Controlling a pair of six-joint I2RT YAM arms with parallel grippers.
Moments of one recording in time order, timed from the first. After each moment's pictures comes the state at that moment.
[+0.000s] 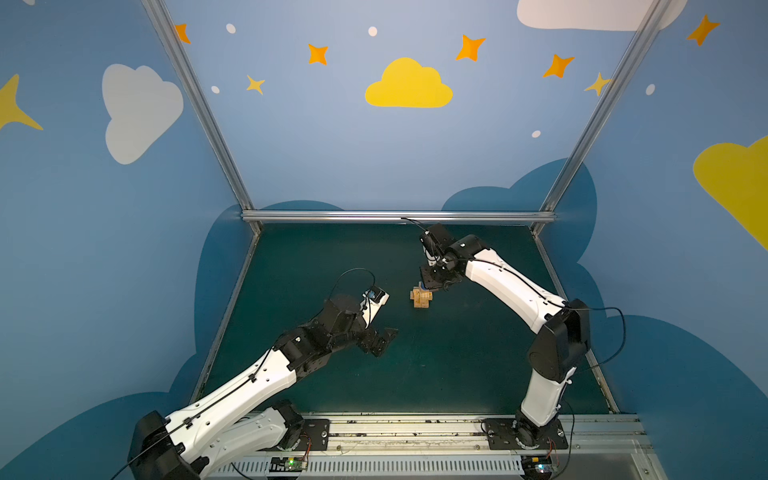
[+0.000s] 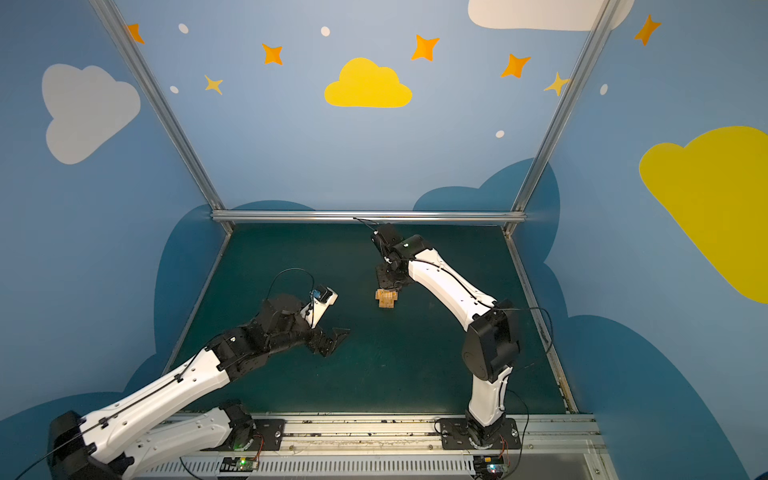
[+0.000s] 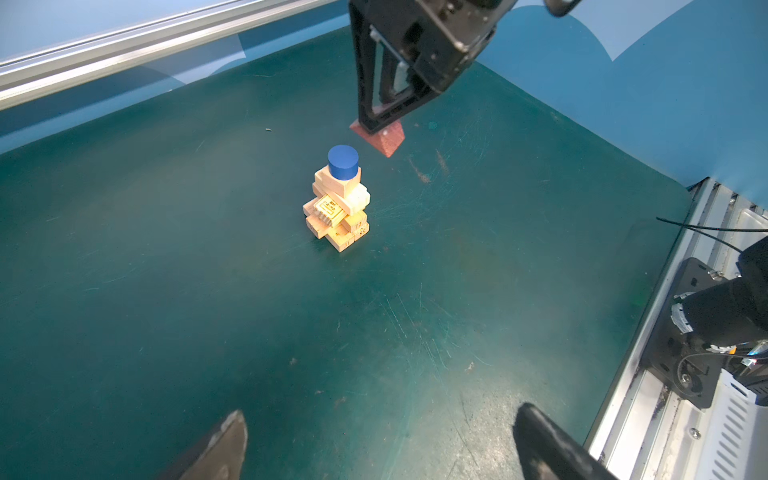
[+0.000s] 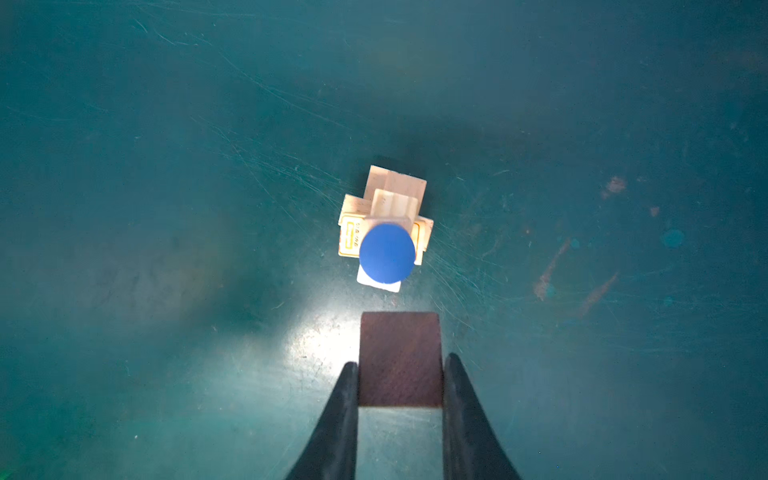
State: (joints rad) left arm -0.76 0.97 0.77 -0.39 0.07 -0.09; right arm 0.67 1.85 1.75 -1.08 0.12 0.36
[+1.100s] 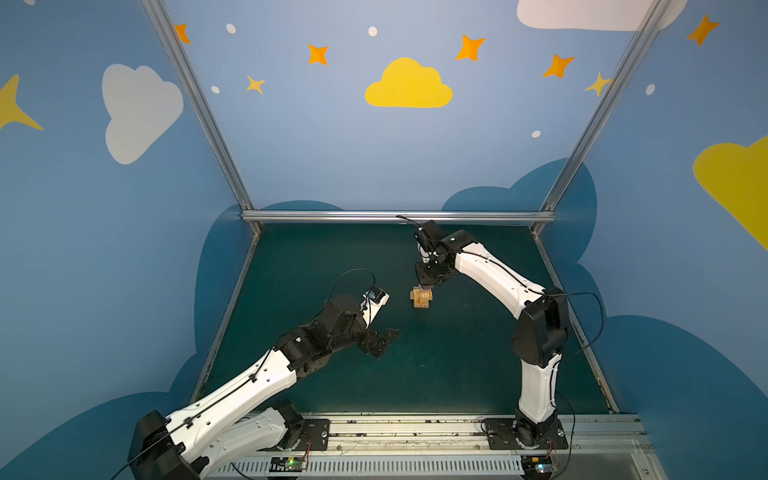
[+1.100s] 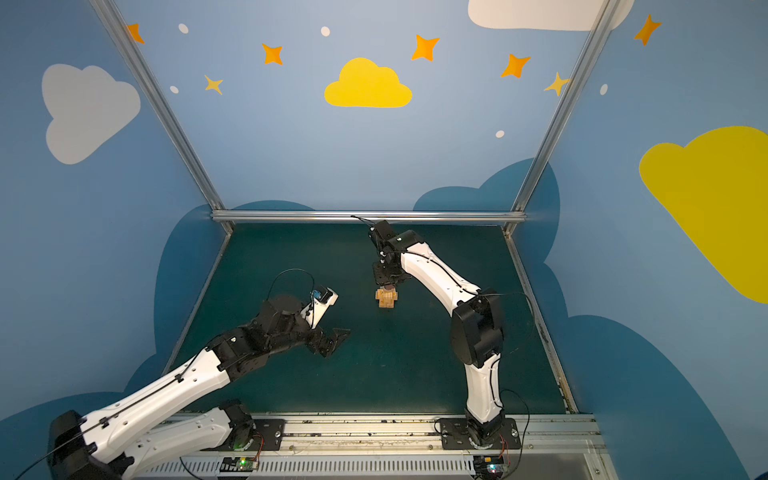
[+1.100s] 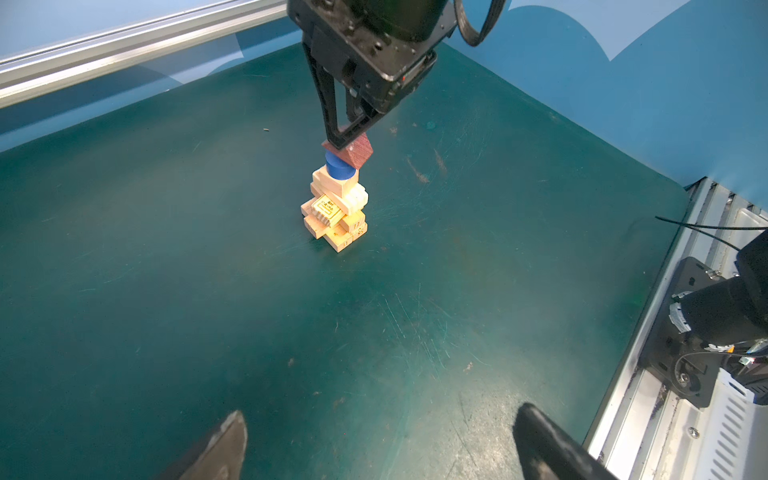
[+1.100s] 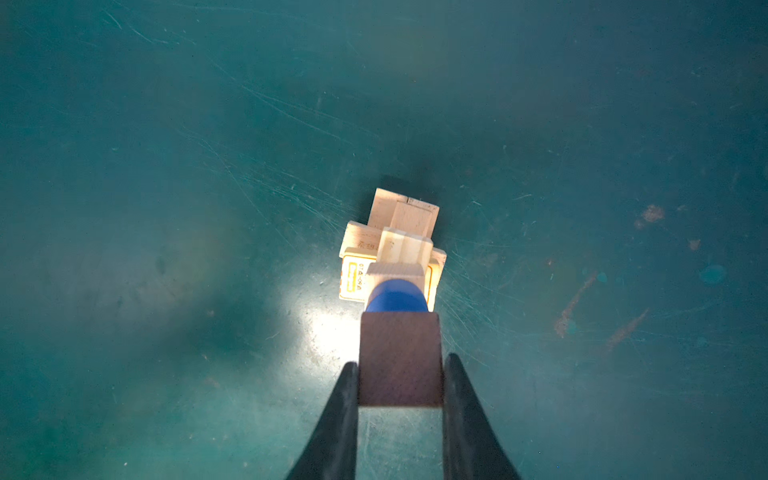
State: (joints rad) left arm -0.77 0.97 0.77 -0.39 0.07 -0.09; right arm 0.64 1.98 1.85 -1.09 0.08 0.32
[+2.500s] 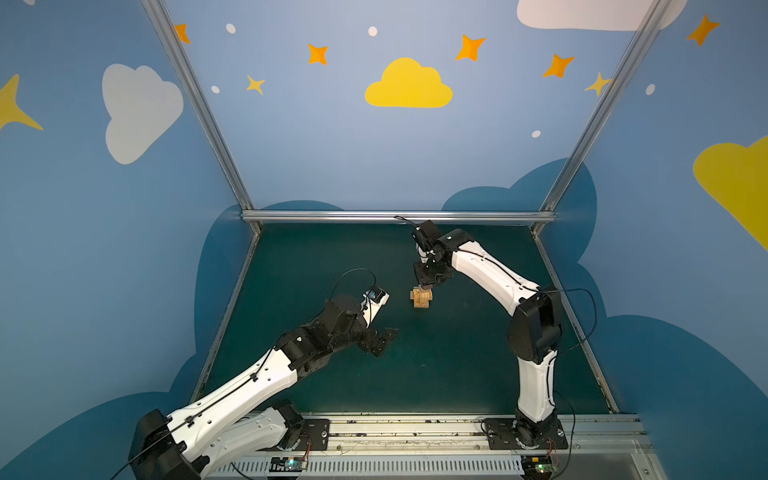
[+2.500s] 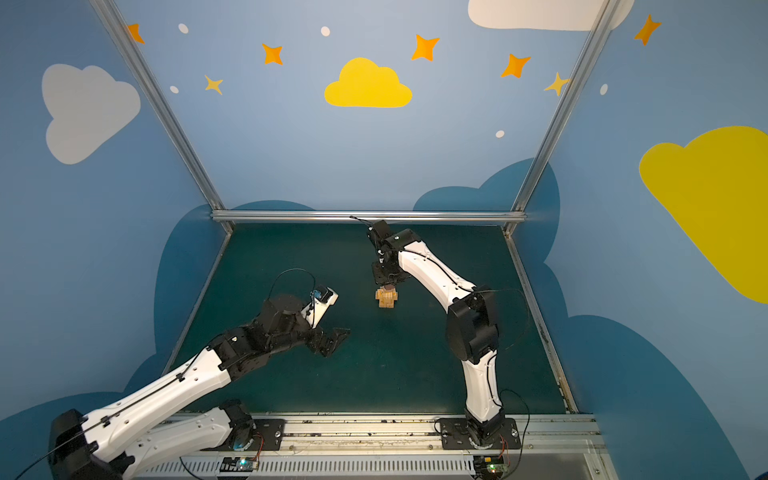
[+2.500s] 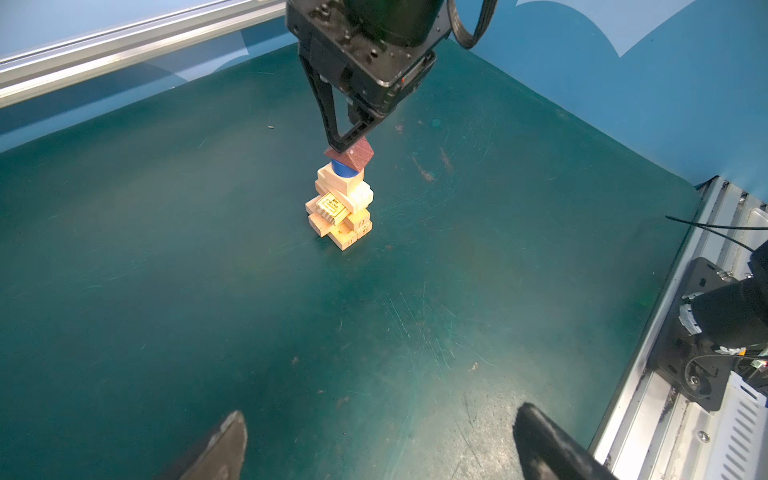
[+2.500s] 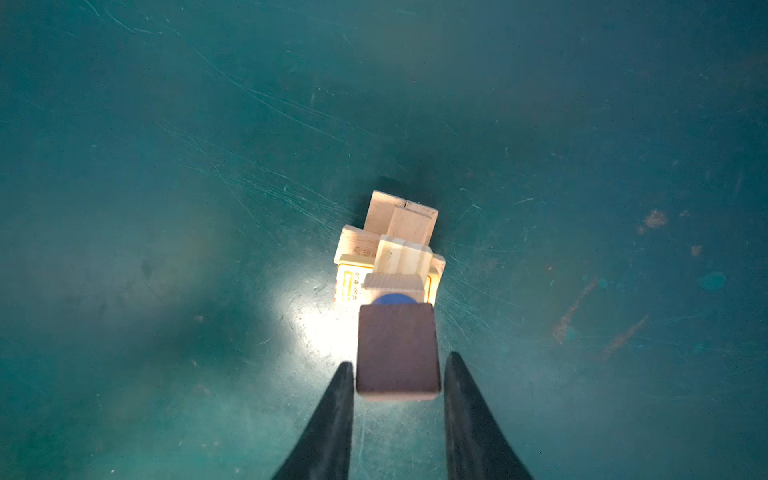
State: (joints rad) left arm -0.77 0.98 0.77 -0.39 0.06 -0.09; right arm 0.64 2.02 1.88 -1.12 0.09 0.31
